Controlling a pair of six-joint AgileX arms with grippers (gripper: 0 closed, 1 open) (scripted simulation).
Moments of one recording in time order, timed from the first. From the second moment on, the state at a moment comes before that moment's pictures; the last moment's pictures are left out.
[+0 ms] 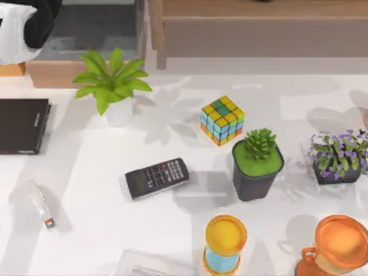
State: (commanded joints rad) left arm -0.22 1.96 1.38 0.59 -0.18 0.01; right arm 0.00 0.00 0.00 0.00 0.00 0.00
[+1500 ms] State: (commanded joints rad) left arm 0.30 1.63 0.54 0.58 0.31 1.73; right arm 0.00 0.00 0.00 0.00 0.00 0.00
